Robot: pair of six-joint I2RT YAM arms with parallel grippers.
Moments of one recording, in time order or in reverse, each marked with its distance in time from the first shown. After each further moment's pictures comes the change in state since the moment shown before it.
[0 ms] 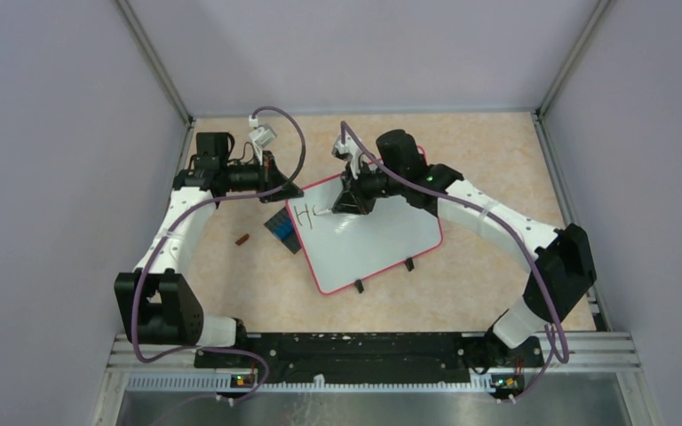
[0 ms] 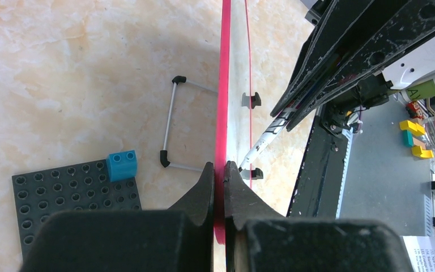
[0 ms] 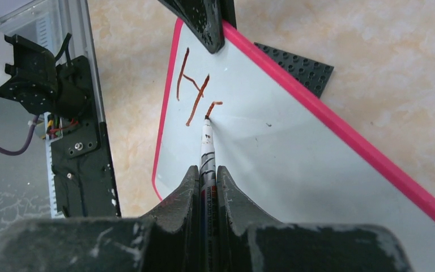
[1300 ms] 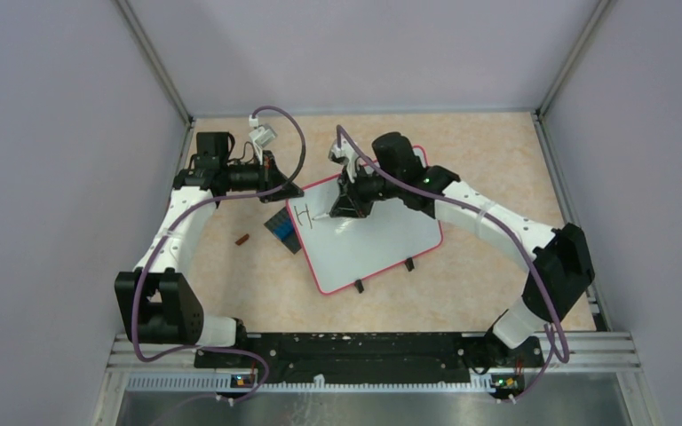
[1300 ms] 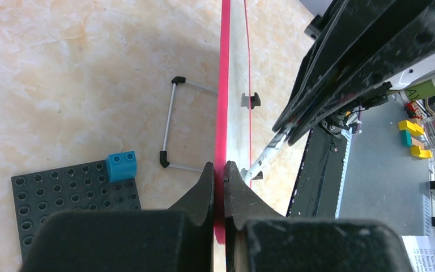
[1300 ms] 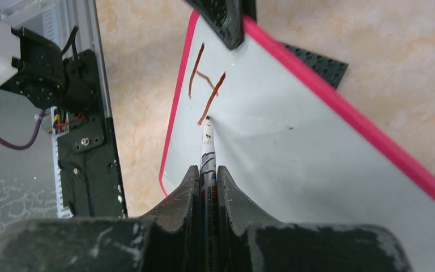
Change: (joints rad) left arm 0.000 0.005 0.003 0.000 0.002 -0.001; right arm 0.027 0.007 -0.023 -0.008 -0.009 0.003
